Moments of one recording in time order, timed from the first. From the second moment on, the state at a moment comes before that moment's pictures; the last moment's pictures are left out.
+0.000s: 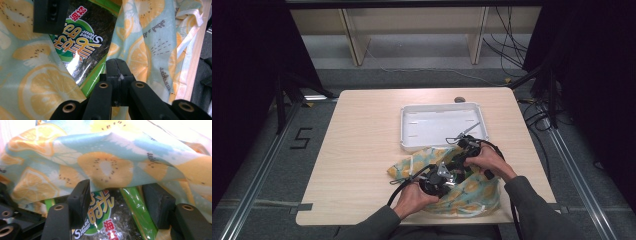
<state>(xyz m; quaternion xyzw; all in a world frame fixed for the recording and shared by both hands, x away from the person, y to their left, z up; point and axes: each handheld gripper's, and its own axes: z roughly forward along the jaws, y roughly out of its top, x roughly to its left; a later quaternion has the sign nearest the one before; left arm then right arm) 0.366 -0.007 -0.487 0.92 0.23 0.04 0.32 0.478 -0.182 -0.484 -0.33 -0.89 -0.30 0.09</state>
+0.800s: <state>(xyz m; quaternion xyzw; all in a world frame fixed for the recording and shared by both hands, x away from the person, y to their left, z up) 0.367 -0.007 -0.490 0.92 0.23 0.04 0.32 0.468 -0.178 -0.456 -0.31 -0.90 -0.29 0.10</state>
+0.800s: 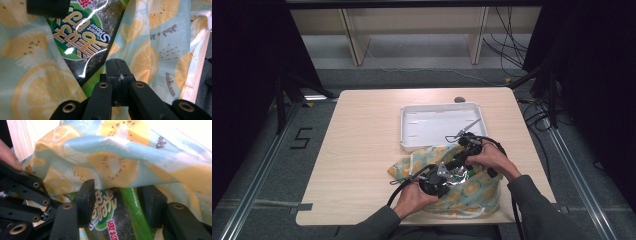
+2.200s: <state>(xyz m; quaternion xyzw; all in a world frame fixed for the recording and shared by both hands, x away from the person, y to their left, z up) 0.362 0.034 -0.409 0.89 0.25 0.09 0.37 0.454 -0.177 -0.437 -0.25 -0.92 -0.29 0.08</state>
